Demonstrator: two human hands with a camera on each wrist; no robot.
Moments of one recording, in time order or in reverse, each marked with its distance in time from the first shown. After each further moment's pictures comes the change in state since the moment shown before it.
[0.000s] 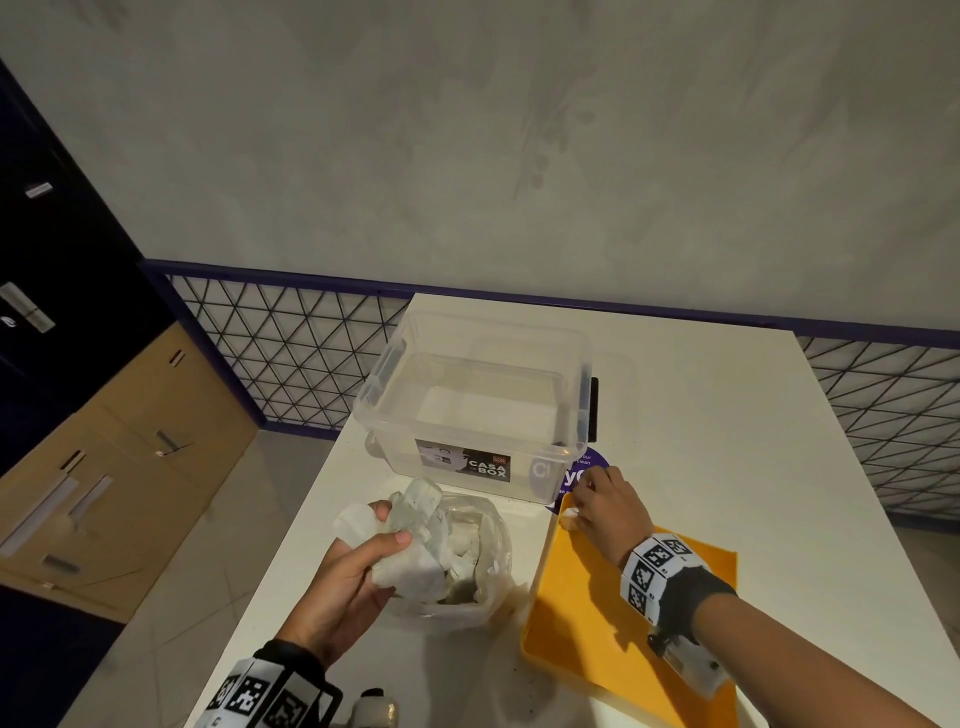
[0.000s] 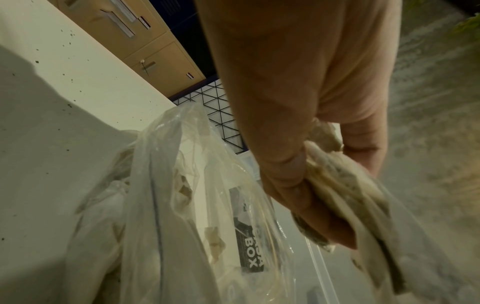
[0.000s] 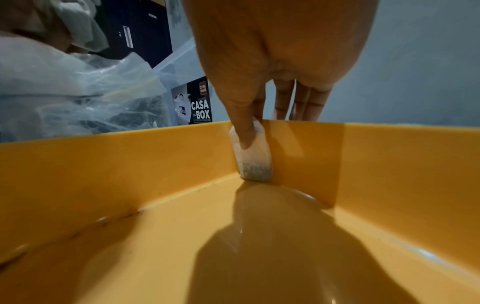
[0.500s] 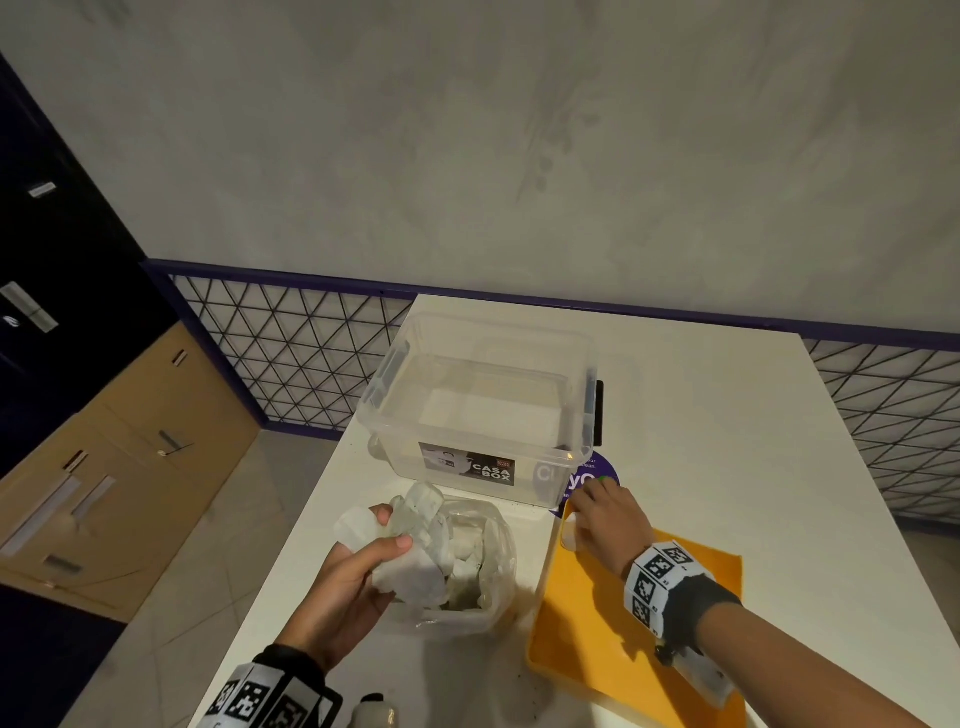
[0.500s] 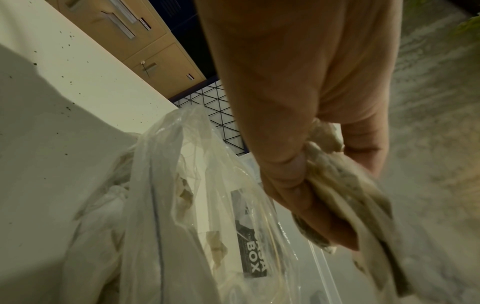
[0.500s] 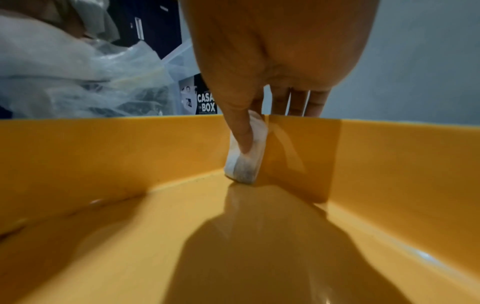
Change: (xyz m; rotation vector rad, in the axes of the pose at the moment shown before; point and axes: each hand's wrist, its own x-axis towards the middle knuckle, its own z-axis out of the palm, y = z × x) left_hand 0.001 0.002 -0.003 0.014 0.024 -0.002; right_hand 0.003 -0.004 0.007 -0.052 -0.011 -0.019
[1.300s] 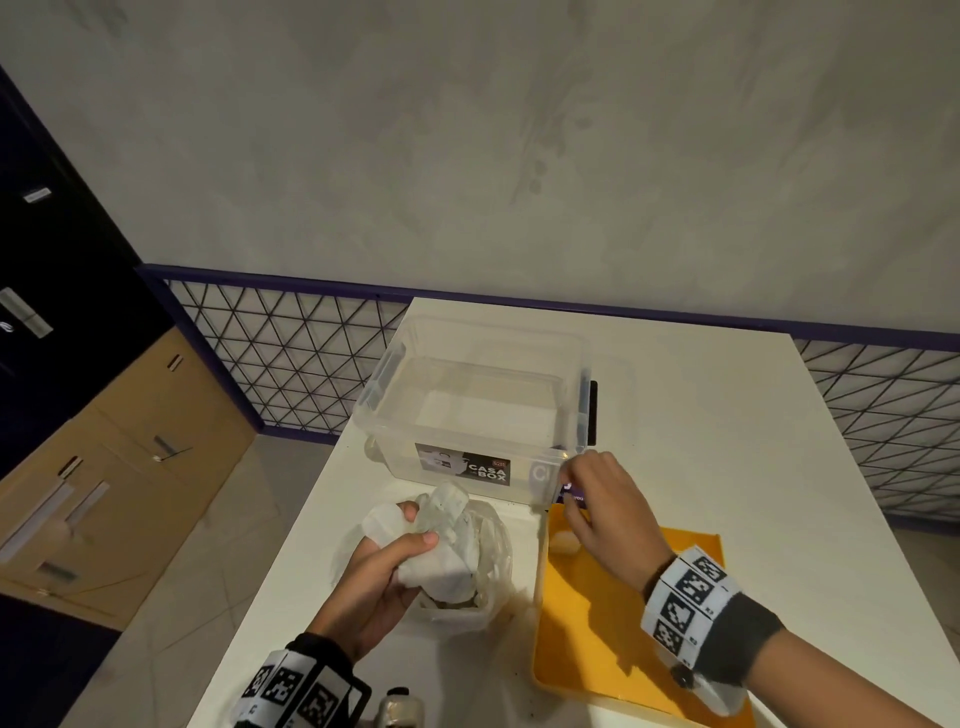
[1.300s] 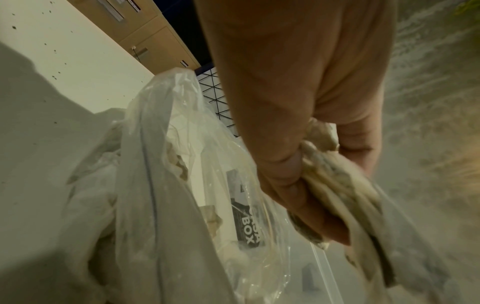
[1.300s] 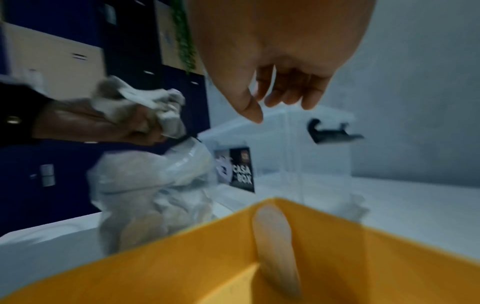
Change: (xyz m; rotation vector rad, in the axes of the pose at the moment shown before) left_hand 0.012 -0.013 0.013 -0.045 -0.065 -0.023; right_hand -0.034 -0.020 -0.063 0.441 0.385 -0.143
